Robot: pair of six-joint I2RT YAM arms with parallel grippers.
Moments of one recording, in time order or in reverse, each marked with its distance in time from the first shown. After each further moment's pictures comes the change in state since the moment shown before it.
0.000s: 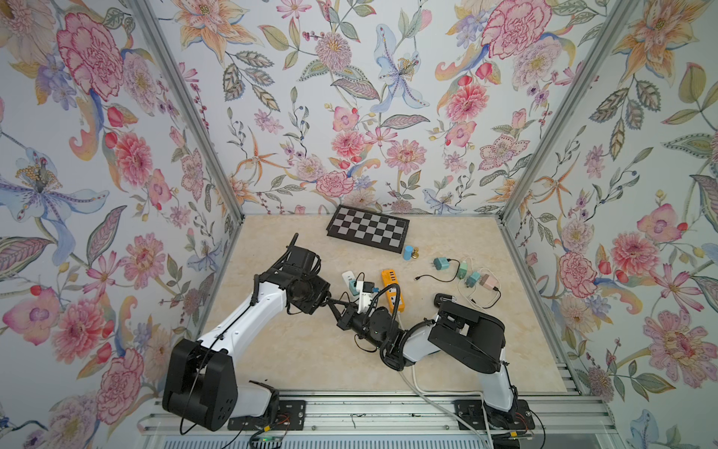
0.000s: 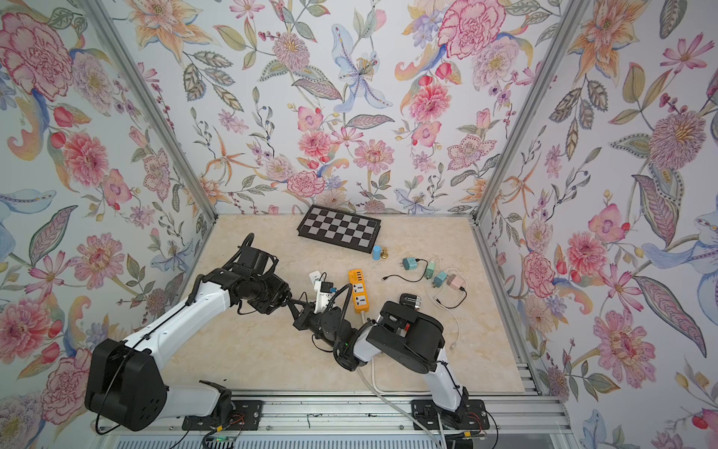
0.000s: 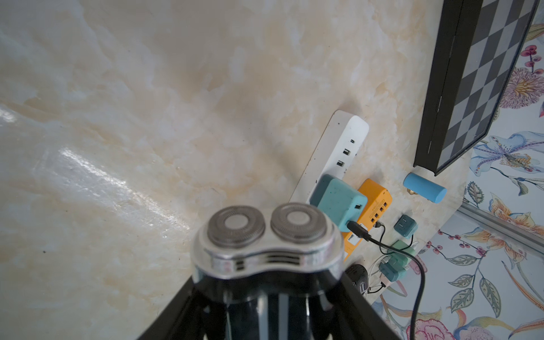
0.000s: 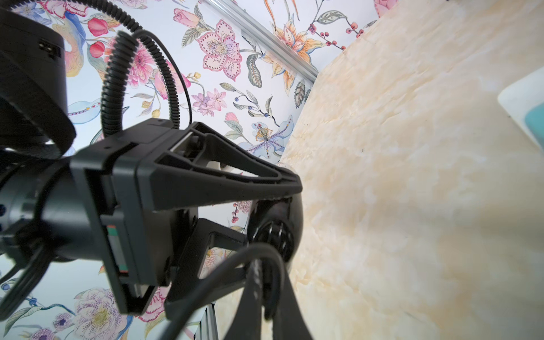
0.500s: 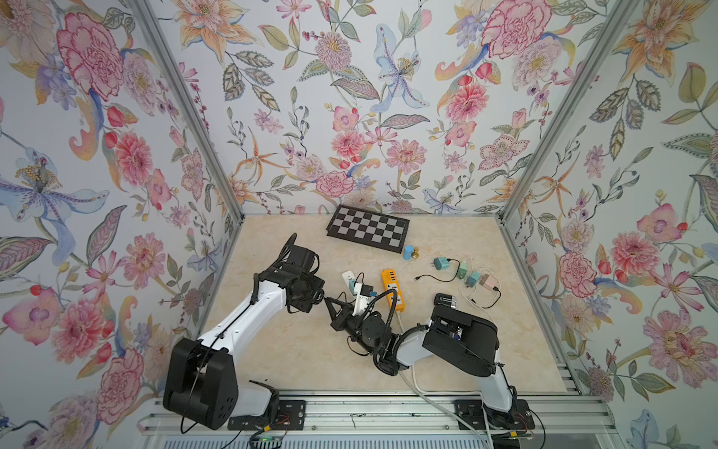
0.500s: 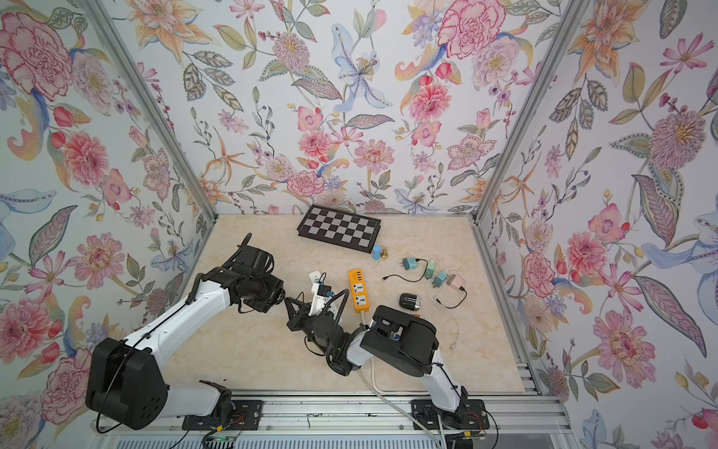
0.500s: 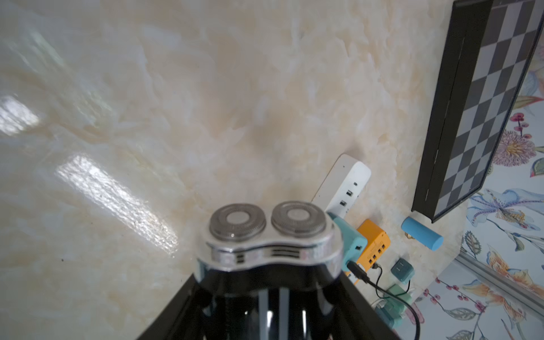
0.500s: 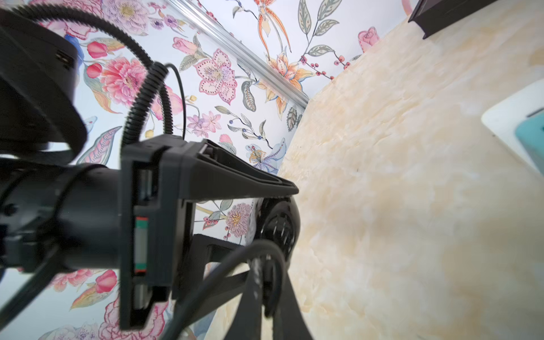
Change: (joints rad) left arm 0.016 0.016 0.015 -0.020 -0.164 -0.094; right arm 0.066 0.034 0.057 0.042 0.204 -0.042
